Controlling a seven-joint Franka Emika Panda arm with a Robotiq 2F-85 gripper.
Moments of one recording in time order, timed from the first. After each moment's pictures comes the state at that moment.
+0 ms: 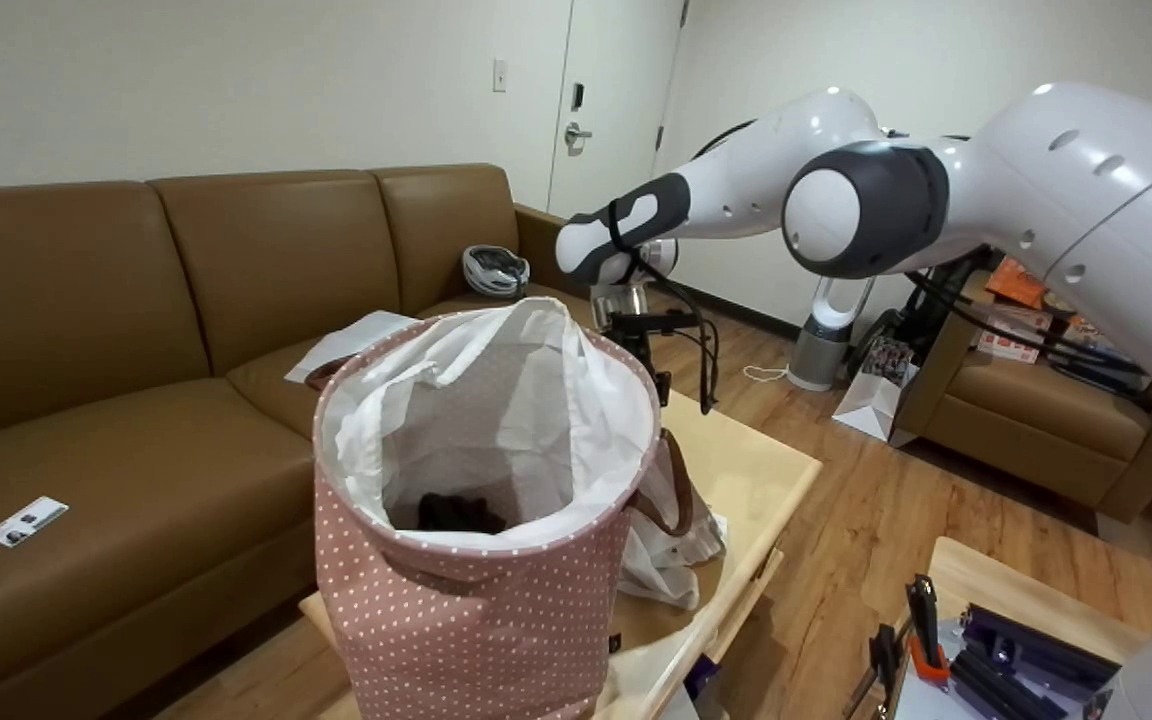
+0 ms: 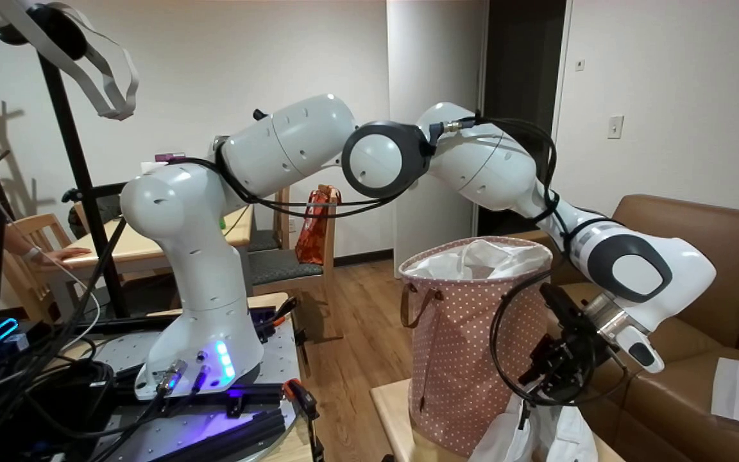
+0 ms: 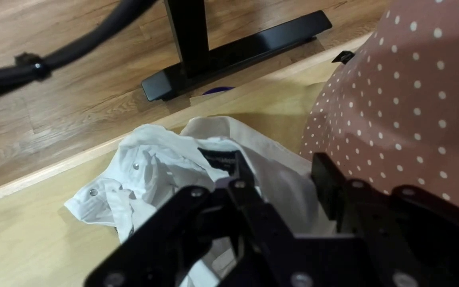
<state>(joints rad) -0.37 1.17 -0.09 -1.03 0.09 1.53 0.00</state>
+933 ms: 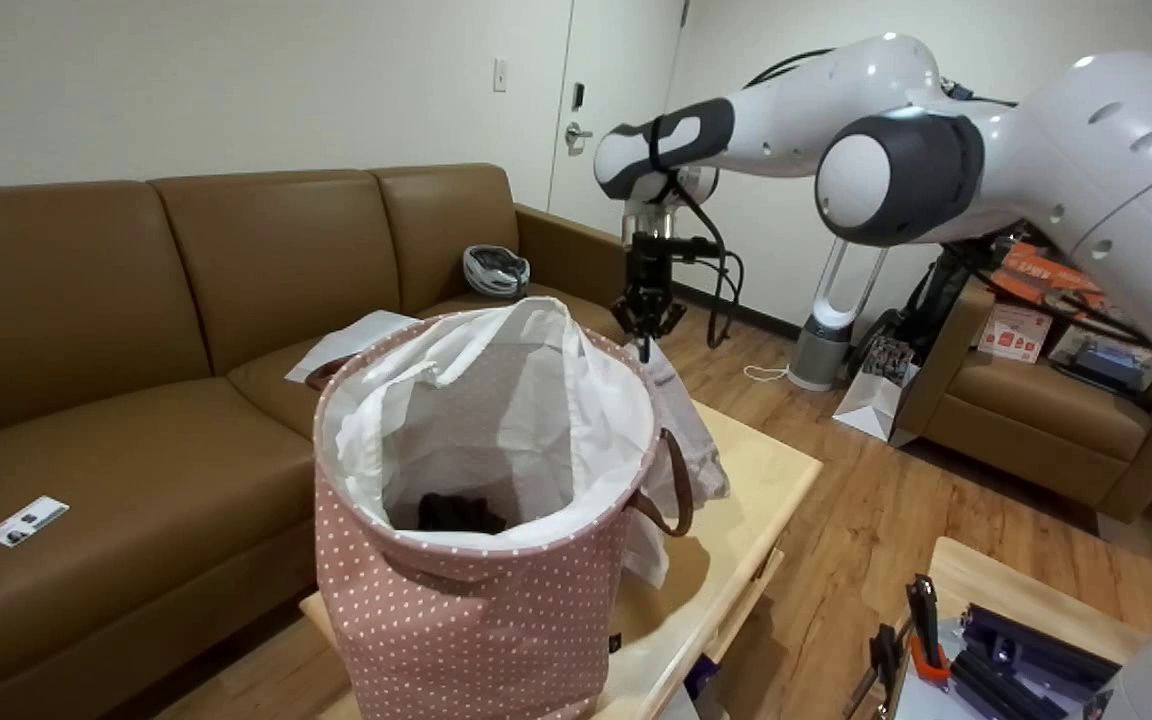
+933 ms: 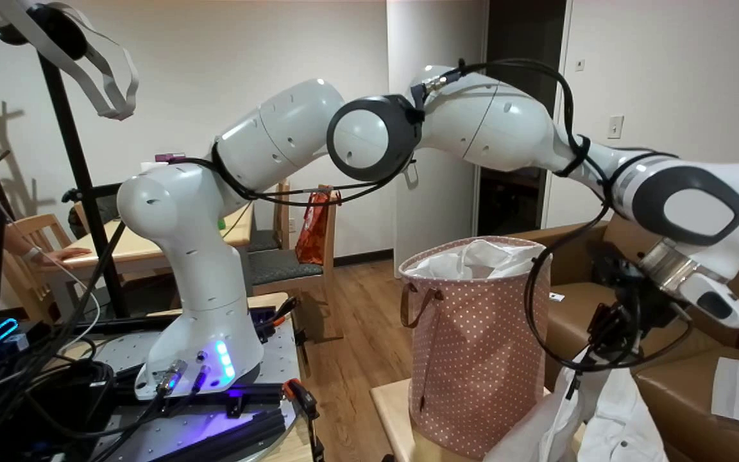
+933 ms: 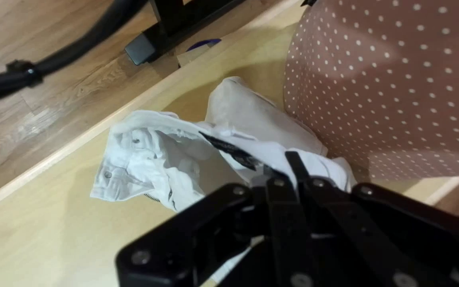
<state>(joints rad) -0.45 1.08 -0.12 -0.89 0.17 1.48 0.10</state>
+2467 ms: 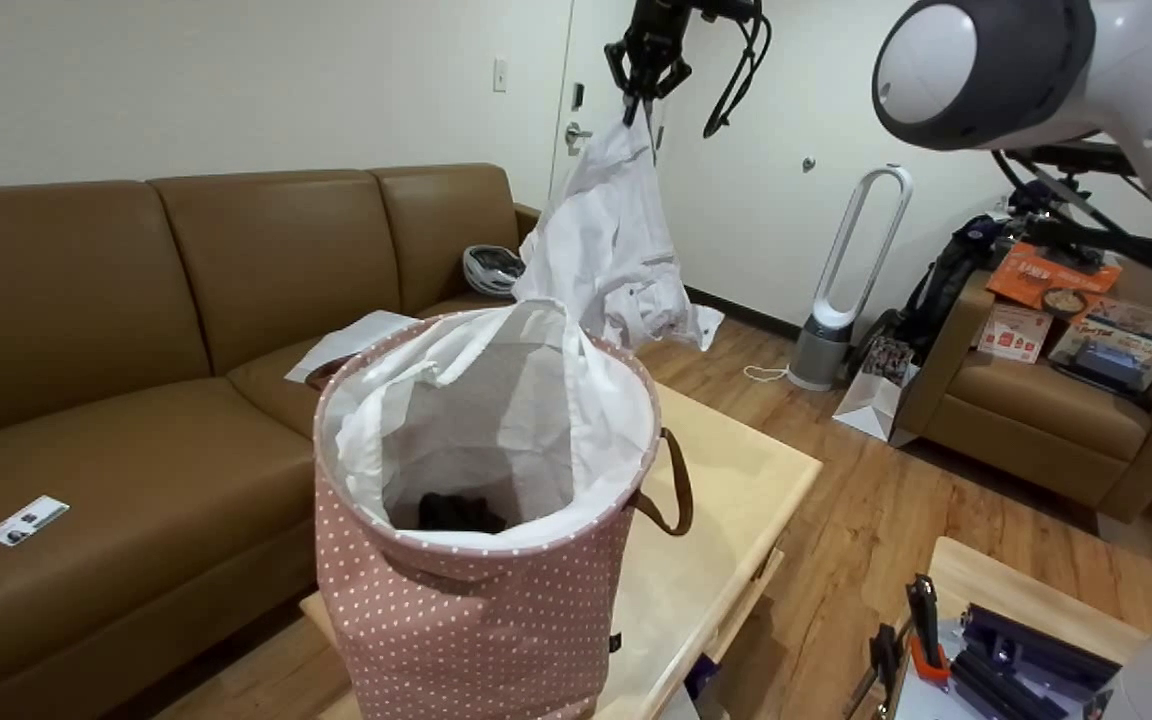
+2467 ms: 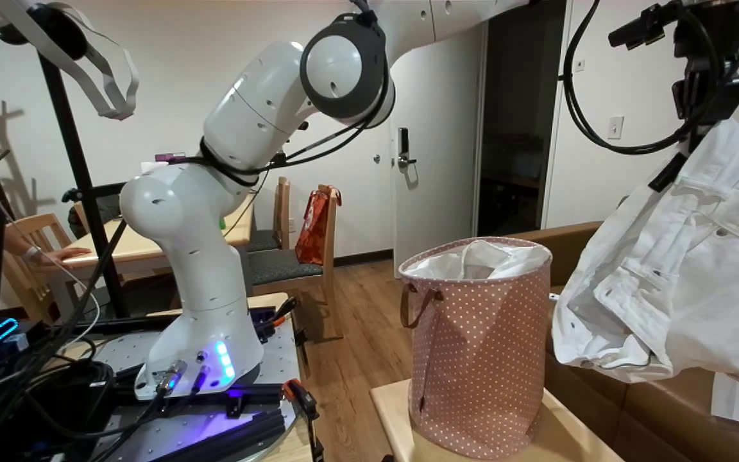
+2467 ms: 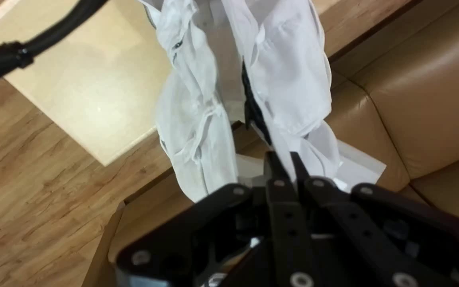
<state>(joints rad) -0.39 0.81 -0.16 -0.54 0.17 1.49 0.18</state>
